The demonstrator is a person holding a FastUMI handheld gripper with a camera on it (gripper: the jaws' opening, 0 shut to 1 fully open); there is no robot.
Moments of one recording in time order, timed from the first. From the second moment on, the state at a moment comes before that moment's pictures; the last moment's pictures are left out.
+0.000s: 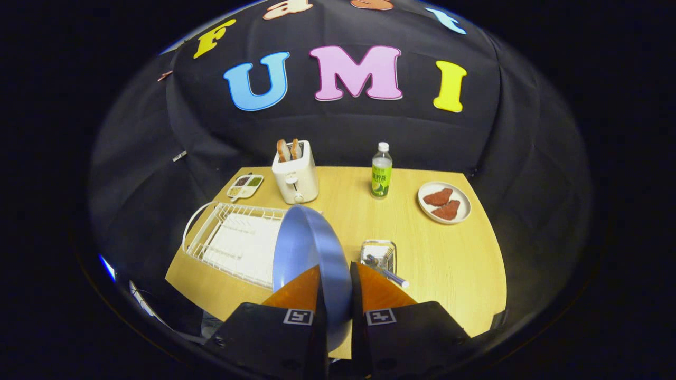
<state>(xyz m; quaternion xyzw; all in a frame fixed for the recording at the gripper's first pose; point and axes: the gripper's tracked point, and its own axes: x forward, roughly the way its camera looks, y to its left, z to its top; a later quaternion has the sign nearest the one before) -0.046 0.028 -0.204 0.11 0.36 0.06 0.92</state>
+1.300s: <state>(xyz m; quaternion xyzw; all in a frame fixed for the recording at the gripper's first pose) -0.116 0.025 -0.423 0.30 0.49 0.05 0.82</state>
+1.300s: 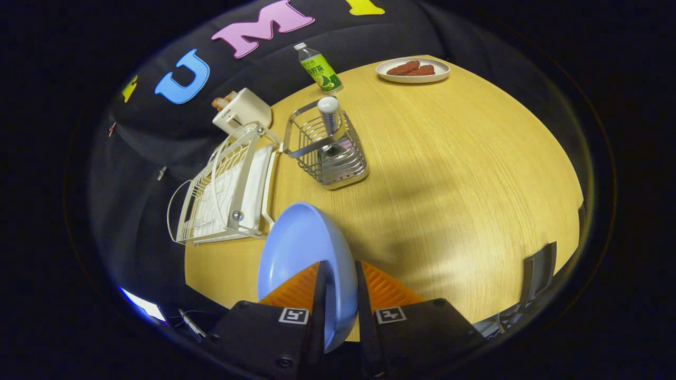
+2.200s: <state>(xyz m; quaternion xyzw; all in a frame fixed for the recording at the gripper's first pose) -0.080 0.035 -0.311 0.18 0.36 0.15 0.90</state>
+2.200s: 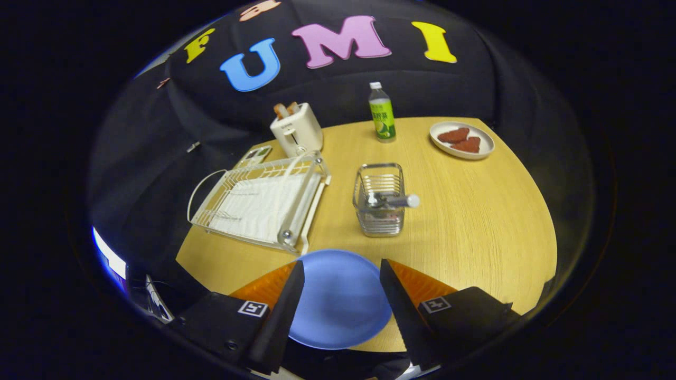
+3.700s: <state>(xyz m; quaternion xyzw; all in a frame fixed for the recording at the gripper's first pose) -0.003 -0.028 -0.340 0.05 0.42 0.08 0.90</state>
